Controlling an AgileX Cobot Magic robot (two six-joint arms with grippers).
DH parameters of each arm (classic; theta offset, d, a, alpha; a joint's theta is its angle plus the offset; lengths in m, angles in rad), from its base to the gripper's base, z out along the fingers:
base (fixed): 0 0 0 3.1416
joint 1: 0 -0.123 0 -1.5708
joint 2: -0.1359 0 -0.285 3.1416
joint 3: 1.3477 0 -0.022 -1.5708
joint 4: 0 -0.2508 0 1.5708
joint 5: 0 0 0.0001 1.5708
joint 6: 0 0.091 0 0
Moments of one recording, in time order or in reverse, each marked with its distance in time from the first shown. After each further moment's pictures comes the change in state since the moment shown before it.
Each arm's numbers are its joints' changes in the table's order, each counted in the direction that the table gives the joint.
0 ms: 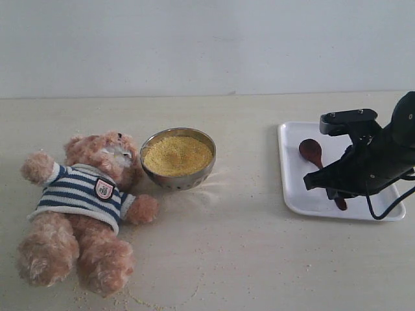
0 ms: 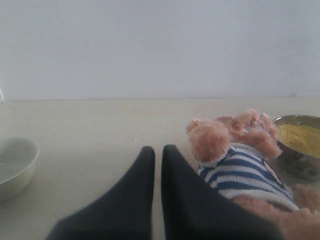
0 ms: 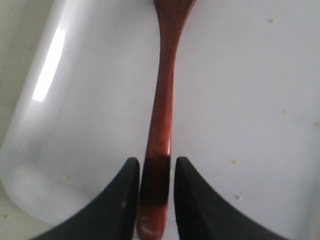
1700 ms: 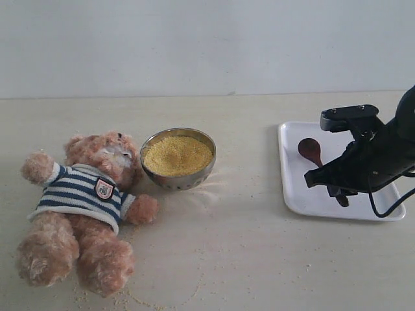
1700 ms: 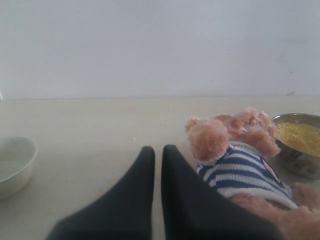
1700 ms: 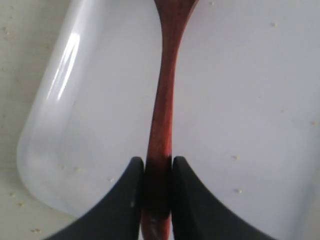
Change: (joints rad) left arm 0.000 0.000 0.000 0.000 0.008 -0.002; right arm 0.000 0.034 0.000 -0.013 0.032 -0.025
